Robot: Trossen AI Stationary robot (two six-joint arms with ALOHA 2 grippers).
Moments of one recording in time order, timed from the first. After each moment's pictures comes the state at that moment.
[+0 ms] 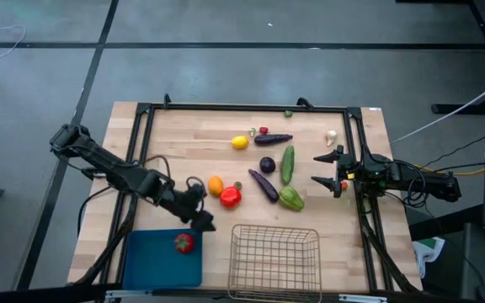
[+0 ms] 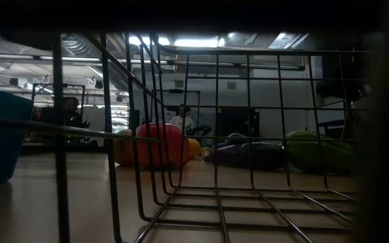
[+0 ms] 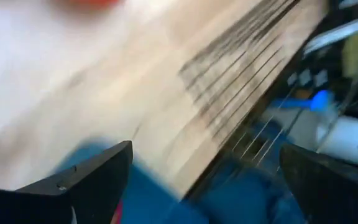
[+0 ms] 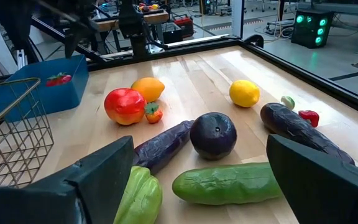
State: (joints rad) left arm -0.42 1.33 0.96 -0.45 -0.06 -1.42; right arm -0.07 0.00 0.10 -0.29 0.09 0.13
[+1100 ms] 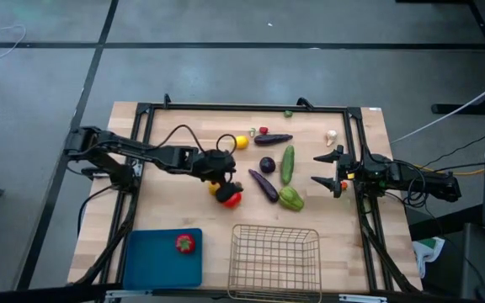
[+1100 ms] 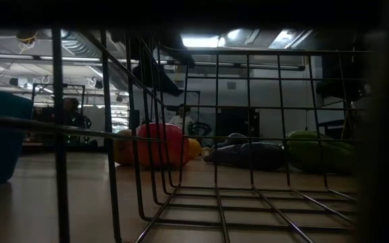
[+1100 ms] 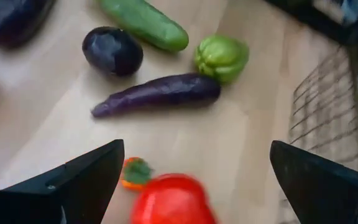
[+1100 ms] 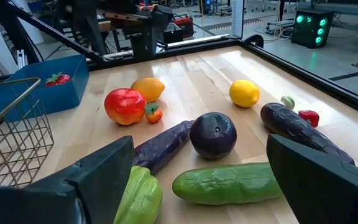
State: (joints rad) left arm -0.02 1.51 0.96 -0.18 -0.06 -0.44; right arm -0.07 0.00 0.10 -0.29 0.09 0.13
